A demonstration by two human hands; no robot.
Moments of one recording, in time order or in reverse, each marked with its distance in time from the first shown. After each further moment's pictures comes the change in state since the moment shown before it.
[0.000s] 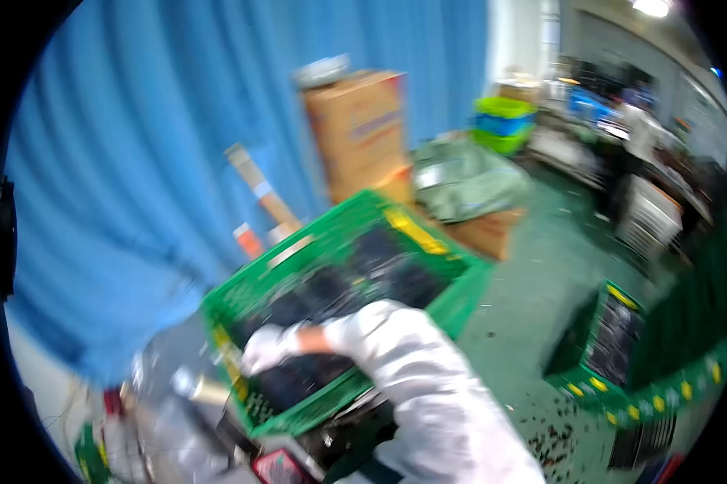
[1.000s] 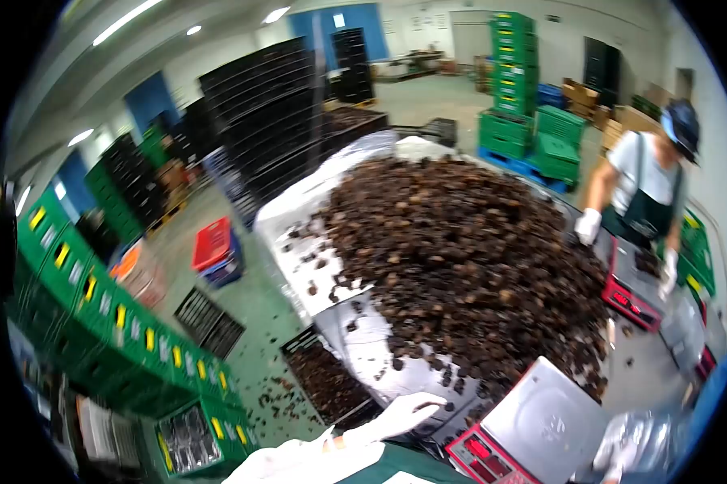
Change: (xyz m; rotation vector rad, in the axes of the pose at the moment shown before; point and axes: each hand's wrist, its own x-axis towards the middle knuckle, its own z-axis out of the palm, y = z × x) left_hand -0.243 -0.041 -0.028 -0.077 1.302 -0.572; right_hand 0.321 -0.158 0.290 -0.105 -0.170 -0.539
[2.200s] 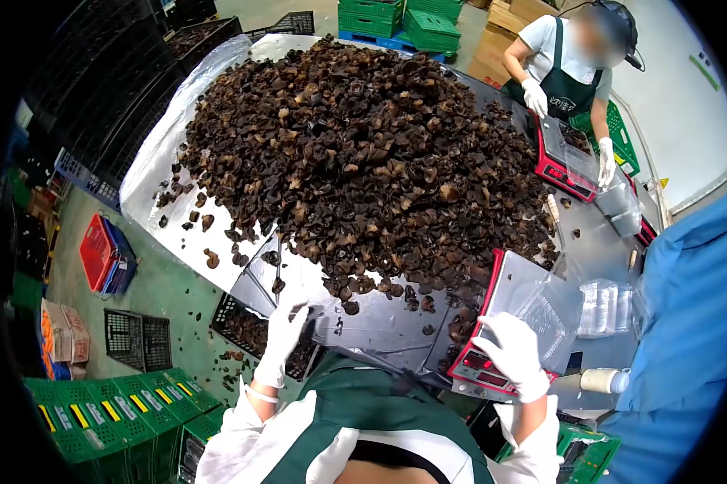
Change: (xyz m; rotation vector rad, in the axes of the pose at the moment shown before) left_hand 0.037 -0.155 -0.169 0.071 0.233 -0.168; right_hand -0.175 -0.393 -0.108 0.239 -0.361 -0.762
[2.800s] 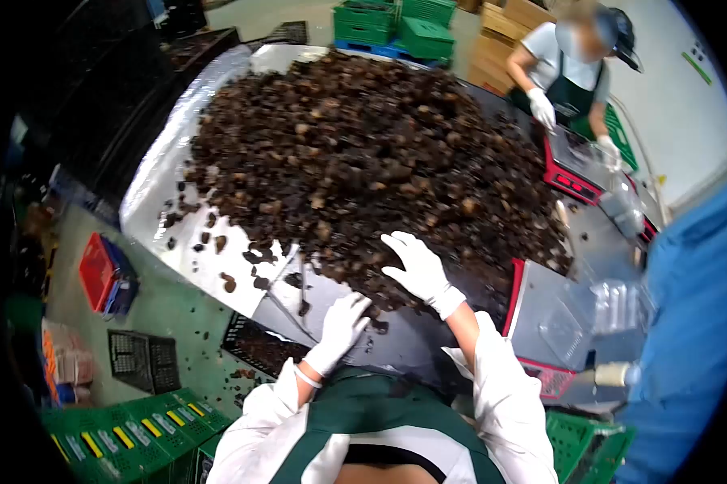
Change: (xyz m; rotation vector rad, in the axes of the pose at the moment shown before) left_hand 0.056 -0.021 0.048 0.449 -0.177 0.563; right_hand 0.197 -0.066 0.144 0.174 0.012 -0.171
